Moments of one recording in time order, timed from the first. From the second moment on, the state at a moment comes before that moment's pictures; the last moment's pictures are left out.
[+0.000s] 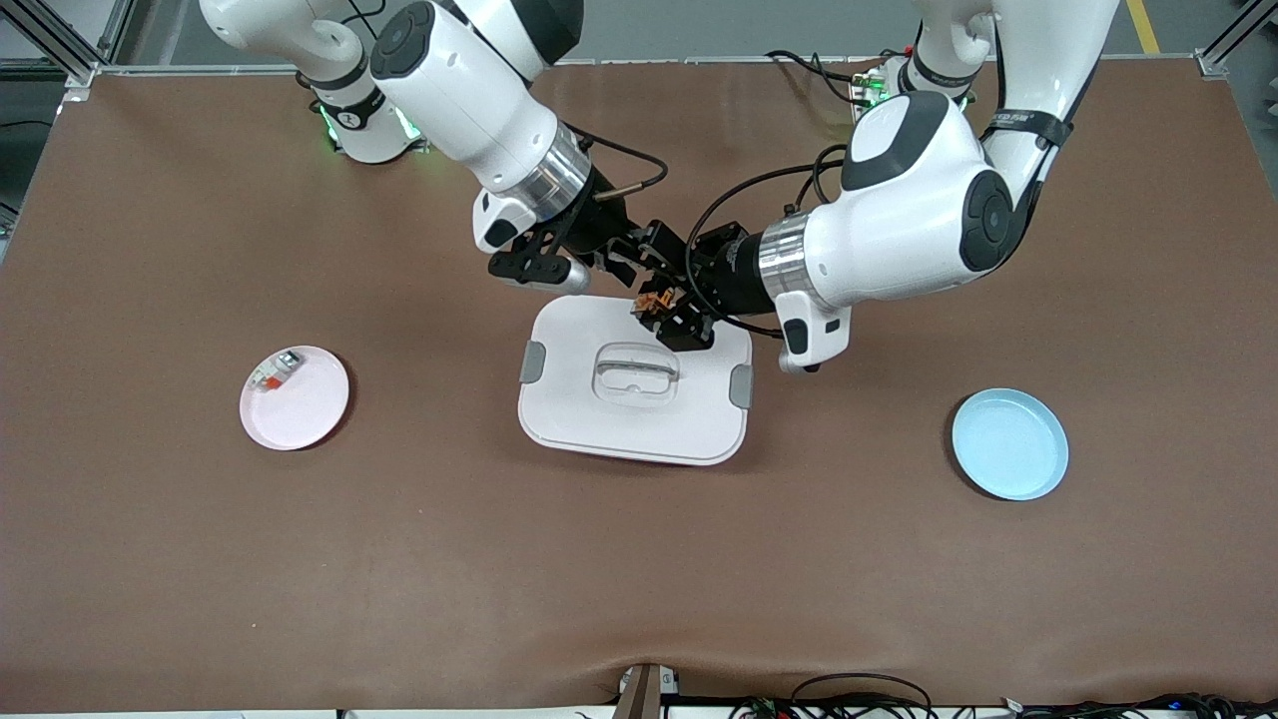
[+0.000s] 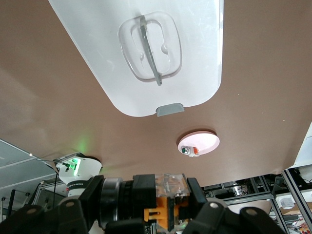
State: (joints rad) left arm -0.12 0.45 -0.53 -1.39 -0.53 1.98 -1.59; right arm 0.77 0.27 -0.06 -1.58 0.46 2.37 0.91
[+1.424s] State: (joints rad) left arm -0.13 0.46 -0.53 -1.38 -0.53 1.99 -1.59; right arm 0.76 0.28 -0.07 -1.57 0.46 2.37 0.83
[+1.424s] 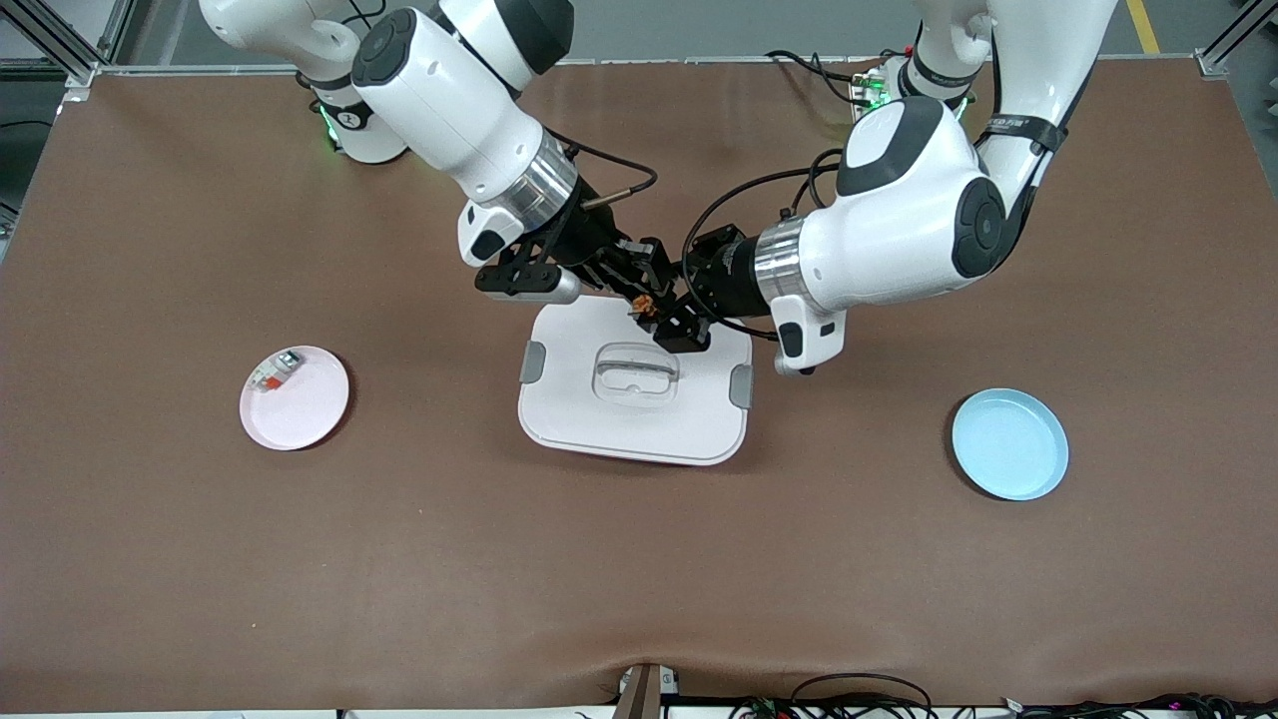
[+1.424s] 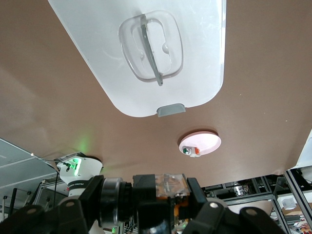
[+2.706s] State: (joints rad) left arm 0.02 0.39 -0.53 -1.35 -0.36 1.98 -1.42; right arm 0.62 0.27 -0.09 -1.40 0.39 1.83 0.58
